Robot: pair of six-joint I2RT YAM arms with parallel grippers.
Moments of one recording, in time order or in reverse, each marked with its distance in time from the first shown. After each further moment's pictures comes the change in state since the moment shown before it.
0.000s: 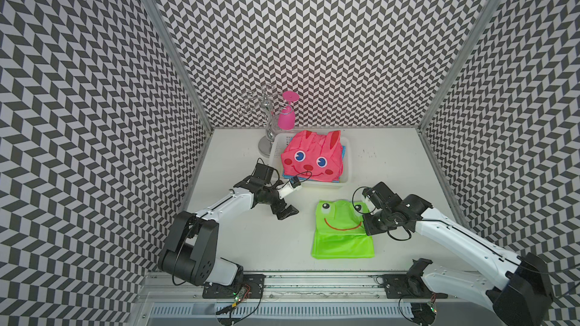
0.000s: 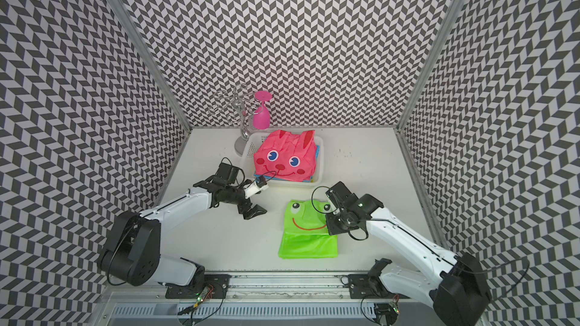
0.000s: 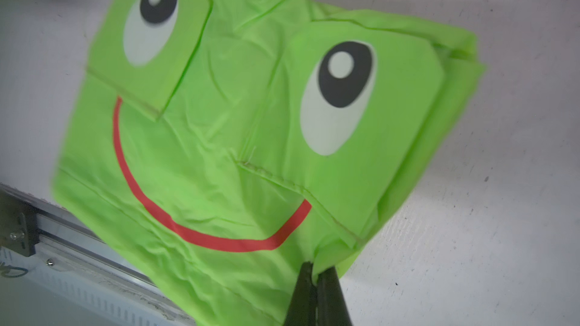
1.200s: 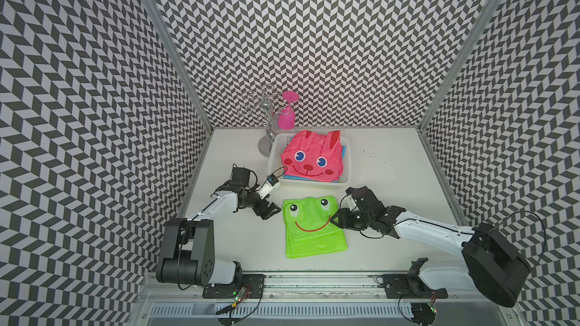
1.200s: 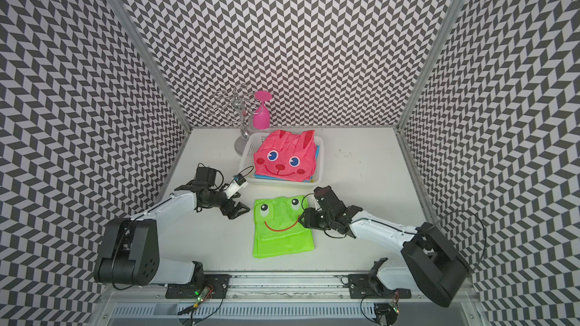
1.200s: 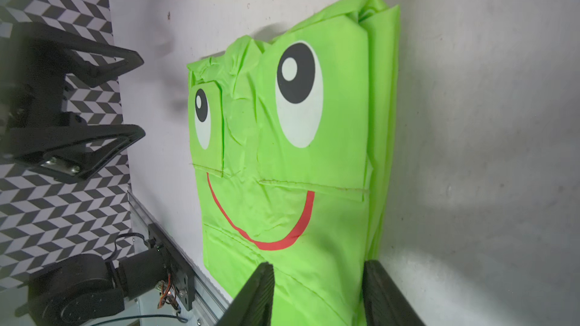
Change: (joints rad) left arm 0.257 -0.047 -0.106 -0.061 0.002 -0.007; right arm 0.047 0.209 -0.221 0.795 -0.238 0.337
